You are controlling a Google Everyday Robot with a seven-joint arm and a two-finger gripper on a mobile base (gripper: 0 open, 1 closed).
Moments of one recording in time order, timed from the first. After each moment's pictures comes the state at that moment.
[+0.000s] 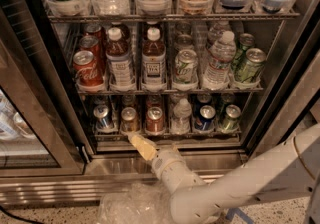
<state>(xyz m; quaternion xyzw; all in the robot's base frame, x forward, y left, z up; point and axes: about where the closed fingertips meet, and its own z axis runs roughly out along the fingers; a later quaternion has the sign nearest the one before) 0.537 0.024 0.617 0.10 0.78 0.34 0.51</state>
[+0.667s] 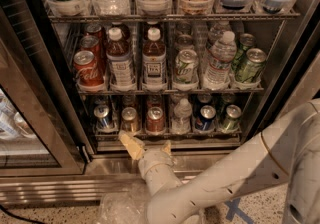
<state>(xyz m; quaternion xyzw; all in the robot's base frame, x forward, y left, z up) 0.542 0.045 0.630 0.11 0.76 0.28 0.58</state>
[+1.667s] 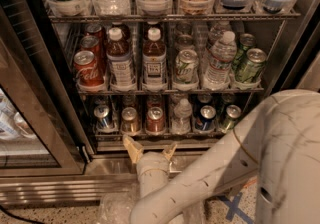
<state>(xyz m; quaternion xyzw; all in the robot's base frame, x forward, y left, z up) 0.539 0.030 0.617 0.08 0.77 0.13 0.62</state>
